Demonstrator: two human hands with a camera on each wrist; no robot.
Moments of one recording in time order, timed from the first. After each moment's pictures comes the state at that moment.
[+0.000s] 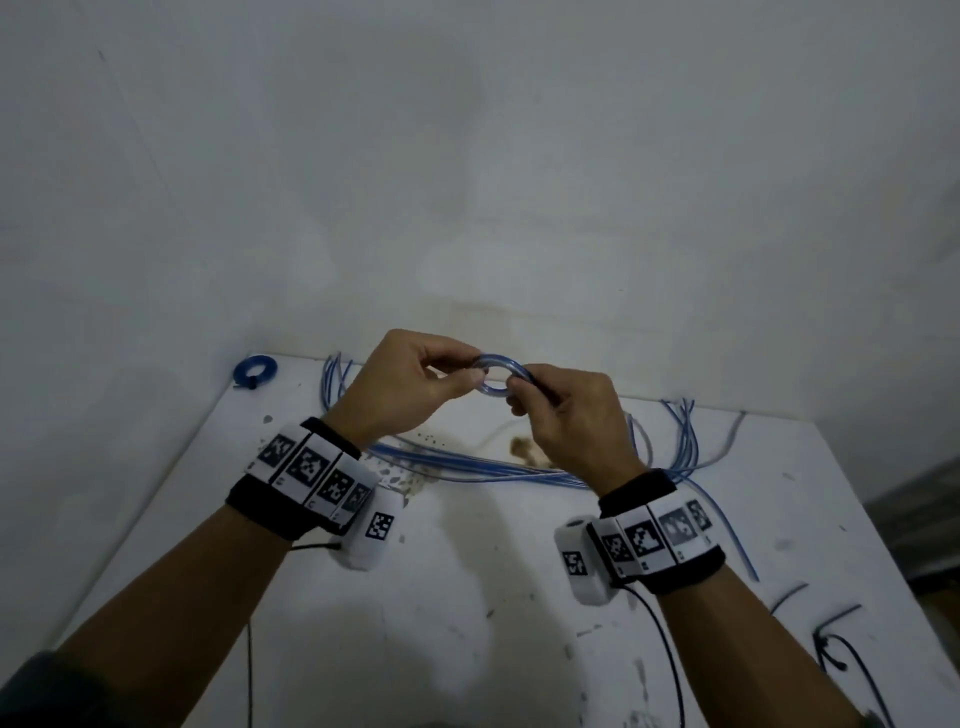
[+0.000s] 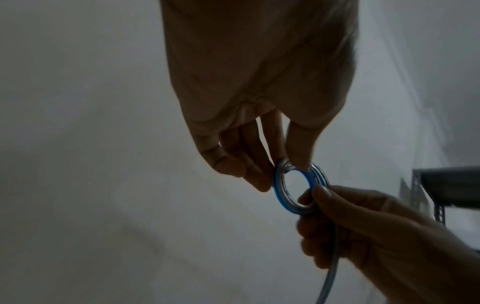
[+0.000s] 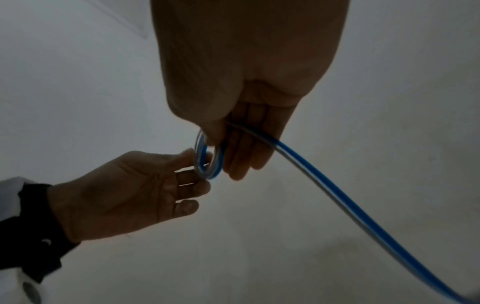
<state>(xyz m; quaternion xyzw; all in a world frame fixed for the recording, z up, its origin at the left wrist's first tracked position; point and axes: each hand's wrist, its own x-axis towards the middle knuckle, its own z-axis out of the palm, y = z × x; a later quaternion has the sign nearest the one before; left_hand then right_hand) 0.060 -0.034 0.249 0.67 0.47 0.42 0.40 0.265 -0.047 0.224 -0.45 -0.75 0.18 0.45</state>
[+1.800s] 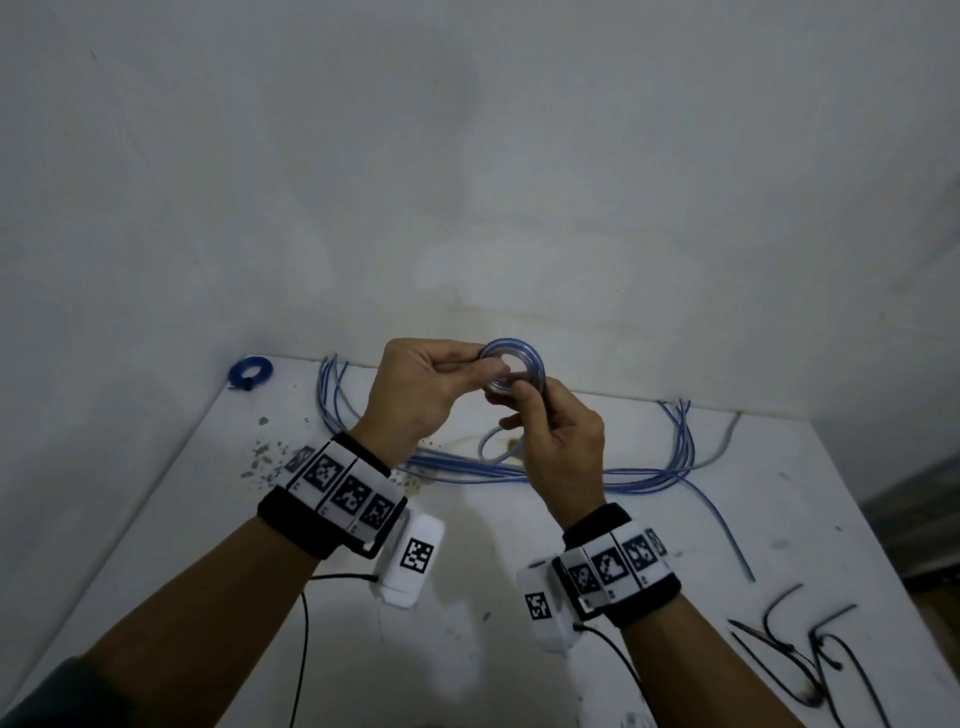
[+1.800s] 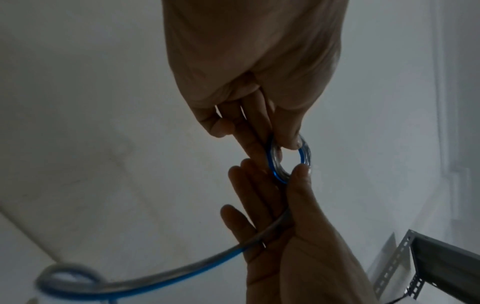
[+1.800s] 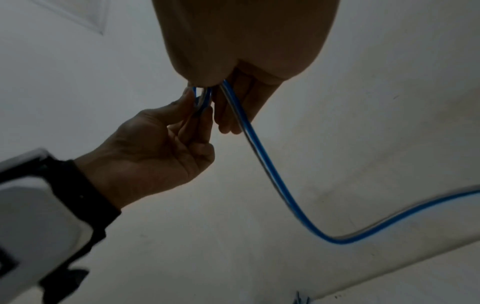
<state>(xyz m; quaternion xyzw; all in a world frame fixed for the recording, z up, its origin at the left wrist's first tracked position) 0.091 -0.048 0.255 0.55 0.43 0.55 0.47 0.237 -0.070 0.206 -0.41 -0.60 0.30 0.62</state>
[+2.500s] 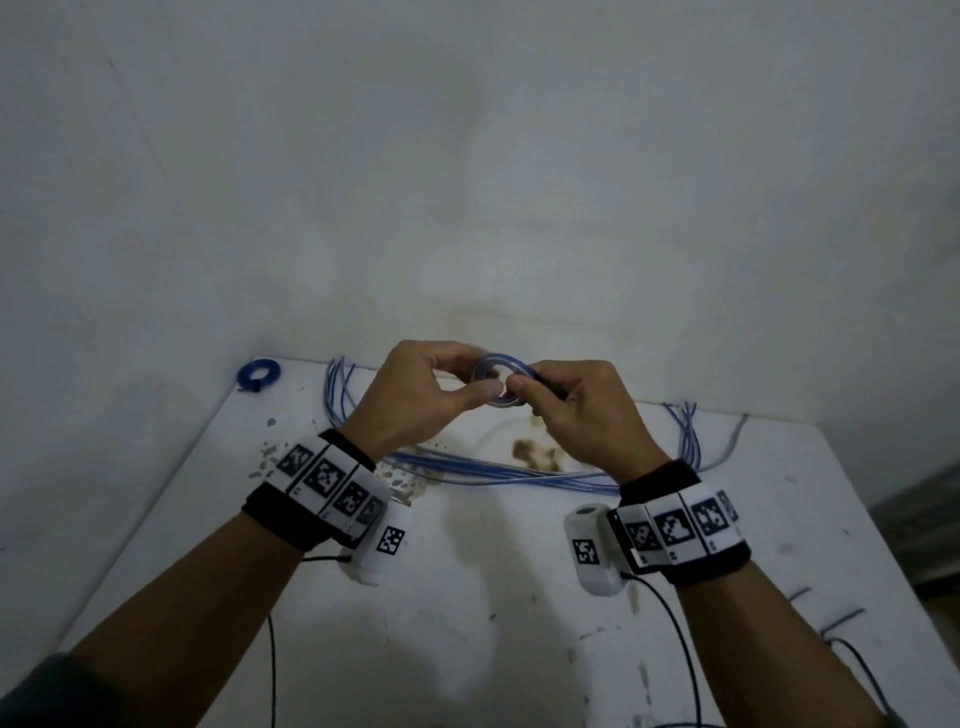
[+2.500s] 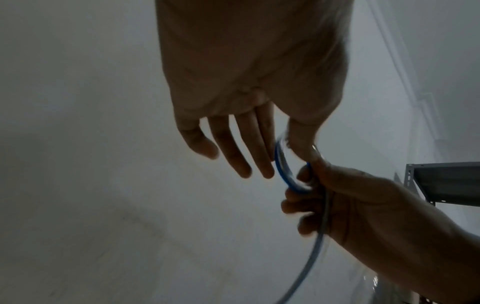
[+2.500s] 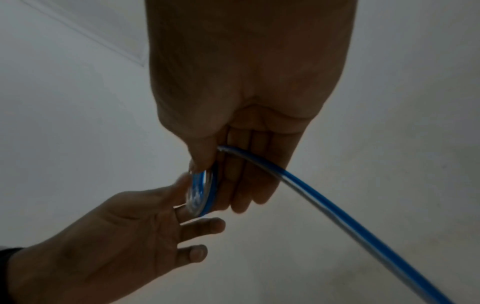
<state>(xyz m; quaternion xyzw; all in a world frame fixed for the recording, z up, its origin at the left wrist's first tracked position) 0.071 -0.046 0.253 0.68 0.49 0.42 0.35 0.271 -0.045 0.248 -0.46 -0.76 0.24 0.39</state>
